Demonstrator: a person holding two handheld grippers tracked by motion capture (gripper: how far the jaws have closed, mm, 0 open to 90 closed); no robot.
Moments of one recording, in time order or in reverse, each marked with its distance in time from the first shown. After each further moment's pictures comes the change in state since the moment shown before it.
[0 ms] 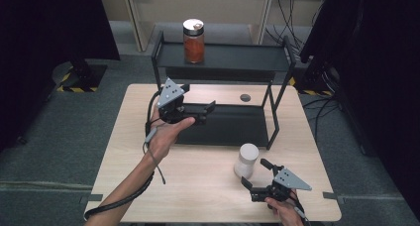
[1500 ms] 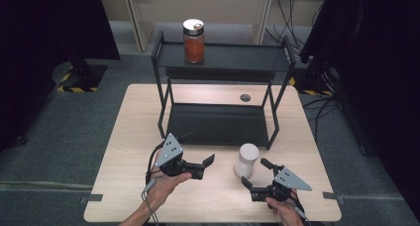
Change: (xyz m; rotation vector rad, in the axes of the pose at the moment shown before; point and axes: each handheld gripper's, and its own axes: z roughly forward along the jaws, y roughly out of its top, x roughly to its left) left arm -0.029 -0.109 -0.046 0.009 -0.111 -0.015; right arm 0.001 0.000 0.000 -0.008 -0.003 -0.005
